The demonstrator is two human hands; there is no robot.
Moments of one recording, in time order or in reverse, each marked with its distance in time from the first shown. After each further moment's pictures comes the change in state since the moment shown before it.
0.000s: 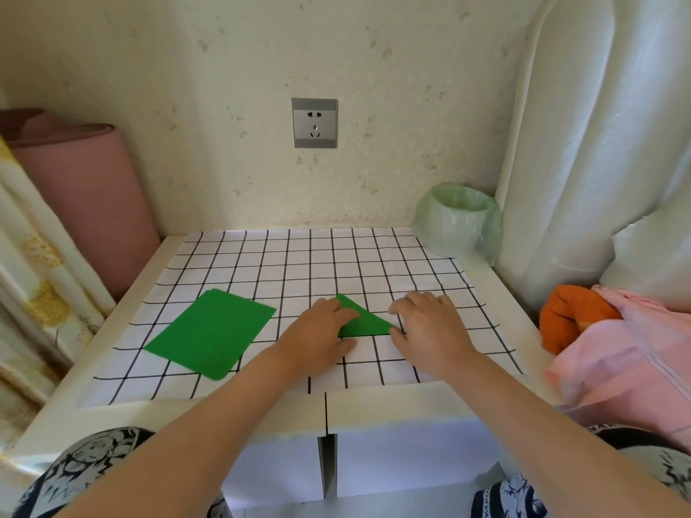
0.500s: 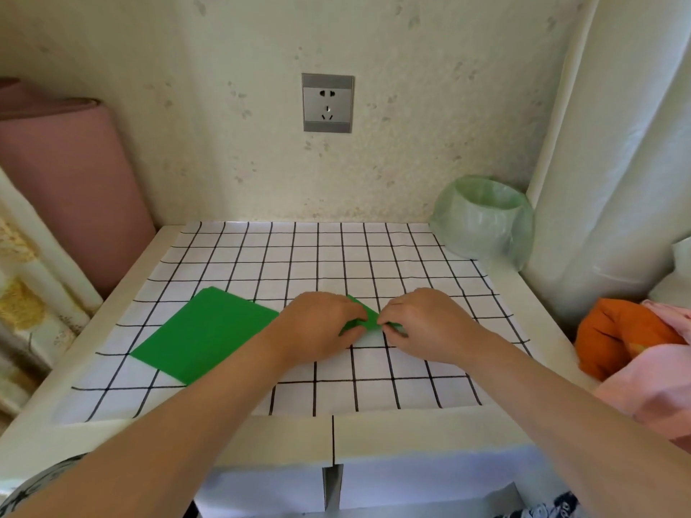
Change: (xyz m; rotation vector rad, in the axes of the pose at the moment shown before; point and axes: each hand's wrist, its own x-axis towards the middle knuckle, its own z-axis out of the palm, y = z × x) left_hand 0.021 -0.019 -0.023 0.129 0.075 0.198; right_hand 0.050 0.002 0.005 0.155 -0.064 -0.362
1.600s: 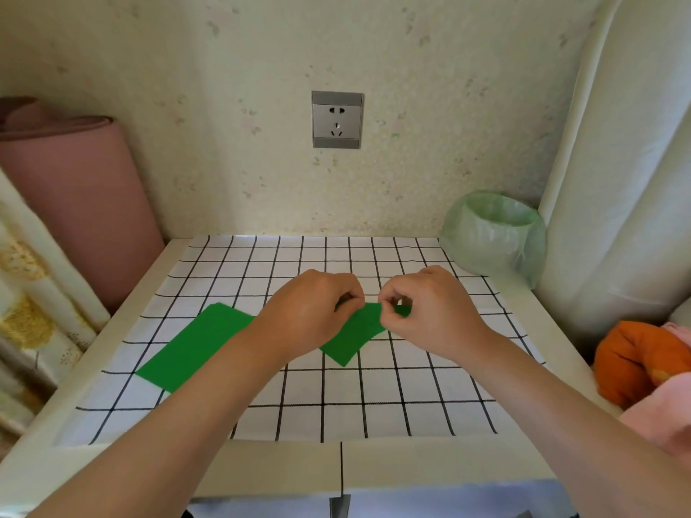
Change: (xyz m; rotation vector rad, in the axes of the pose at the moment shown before) left_hand 0.003 0.004 -0.062 -0.163 0.153 -0.214; right_hand 0.029 -0.025 -0.044 0.195 0.322 0.187
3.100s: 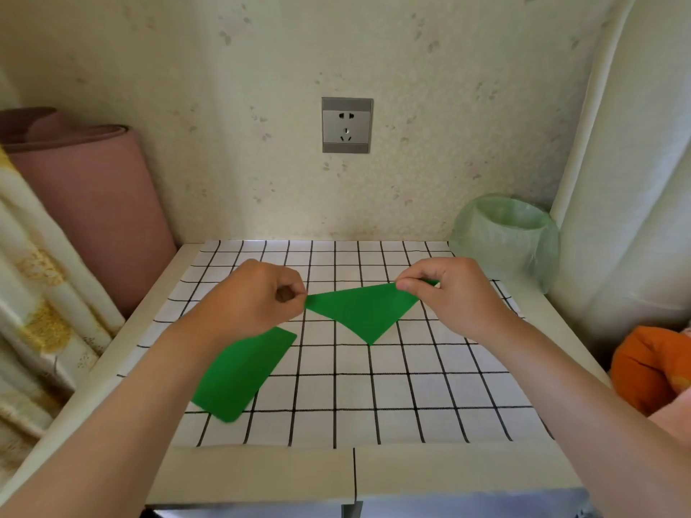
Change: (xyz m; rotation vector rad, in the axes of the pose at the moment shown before) left_hand -0.019 -0.057 -0.045 -0.134 -0.035 -0.185; right_hand 0.017 0.018 -0.014 0.391 -0.049 0.210
